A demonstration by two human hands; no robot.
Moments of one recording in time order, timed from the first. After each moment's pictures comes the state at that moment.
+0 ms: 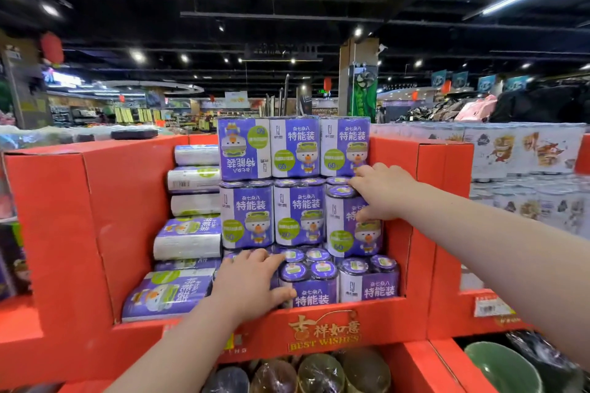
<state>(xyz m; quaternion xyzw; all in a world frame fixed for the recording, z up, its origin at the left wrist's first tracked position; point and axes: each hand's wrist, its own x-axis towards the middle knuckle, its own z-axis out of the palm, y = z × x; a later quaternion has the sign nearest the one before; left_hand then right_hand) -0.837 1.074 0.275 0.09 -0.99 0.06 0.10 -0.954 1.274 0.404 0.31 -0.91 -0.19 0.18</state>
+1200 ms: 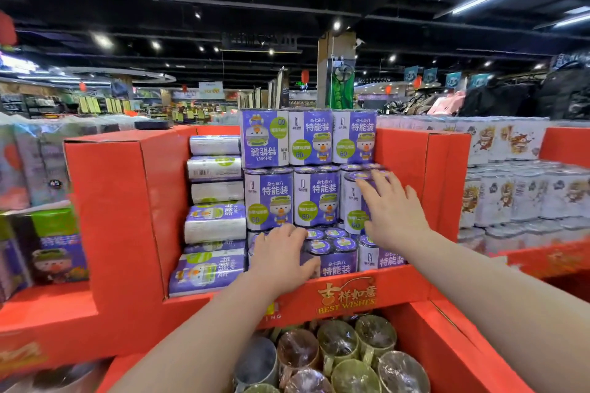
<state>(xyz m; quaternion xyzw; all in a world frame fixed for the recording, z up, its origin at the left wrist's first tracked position) -0.817 1.071 0.280 0.01 -0.98 -0.04 0.19 -0.884 1.259 0.337 0.19 -0.95 -0.03 0.23</state>
